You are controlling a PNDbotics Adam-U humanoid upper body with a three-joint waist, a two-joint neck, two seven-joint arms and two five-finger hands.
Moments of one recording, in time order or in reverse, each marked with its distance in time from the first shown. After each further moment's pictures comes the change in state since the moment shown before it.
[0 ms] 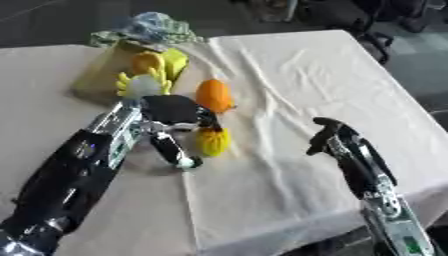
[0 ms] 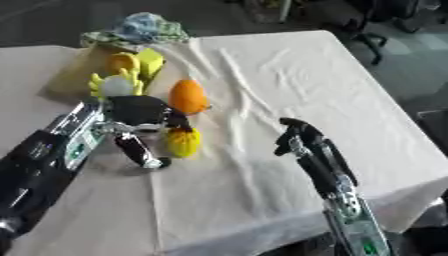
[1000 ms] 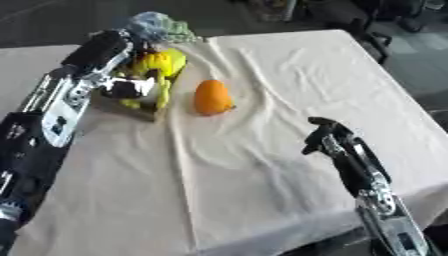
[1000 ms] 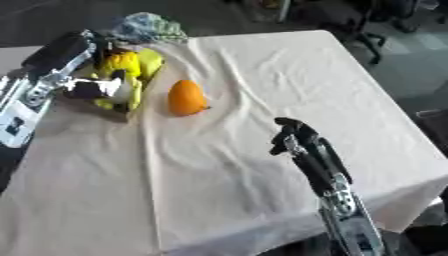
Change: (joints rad) left arm -0.017 0.148 0.246 -0.029 0.189 0.500 0.329; right arm -0.001 0.000 -0.009 0.001 0.001 0.001 -0.006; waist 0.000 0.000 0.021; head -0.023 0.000
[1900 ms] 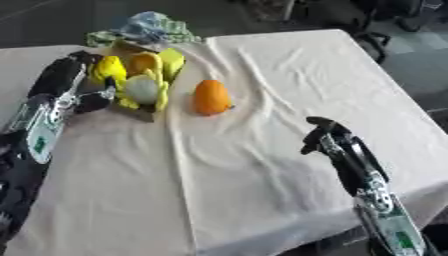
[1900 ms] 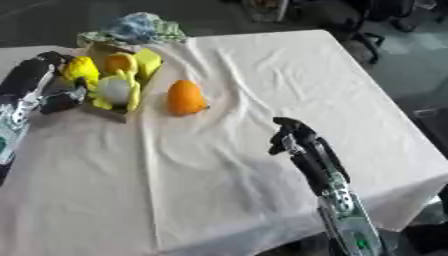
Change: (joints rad) left arm 0.019 -0.011 0.076 0.190 -0.095 0.110 0.105; right arm -0.002 0.000 0.000 0.005 0.002 -0.002 -0.002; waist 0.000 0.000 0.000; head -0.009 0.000
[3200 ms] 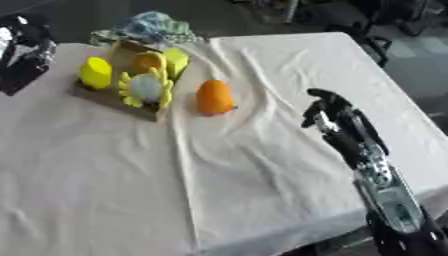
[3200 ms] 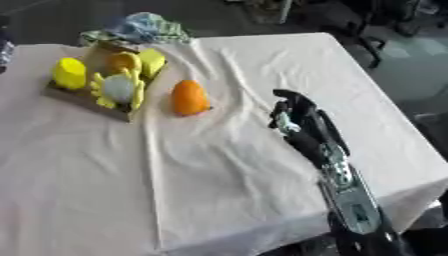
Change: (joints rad) left arm 0.258 0.232 -0.032 -0.610 0.843 -0.050 -0.103; right arm -0.227 -0.139 -0.029 0.040 0.078 -0.035 -0.019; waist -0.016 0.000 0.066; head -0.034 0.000
